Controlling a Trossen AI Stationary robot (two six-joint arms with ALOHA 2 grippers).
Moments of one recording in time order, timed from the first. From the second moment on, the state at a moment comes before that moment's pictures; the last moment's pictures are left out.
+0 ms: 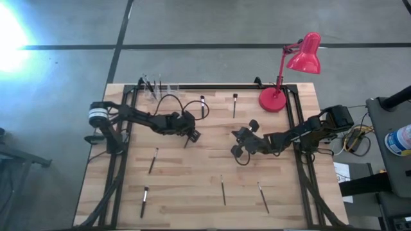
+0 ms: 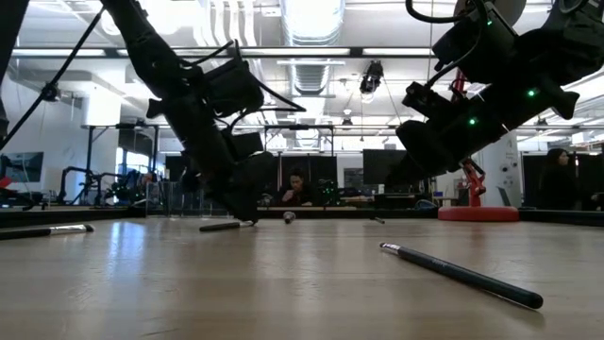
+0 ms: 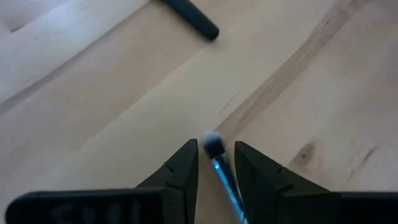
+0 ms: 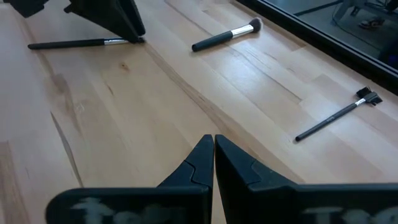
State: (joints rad) left arm 0.20 1.70 0.78 -0.01 -0.29 -0.55; right arm 0.14 1.56 0.47 0.42 0.71 0.39
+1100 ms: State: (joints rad) left arm 0.20 1.52 0.78 0.01 -0.48 -0.39; right arm 0.14 1.56 0.47 0.42 0.71 0.39
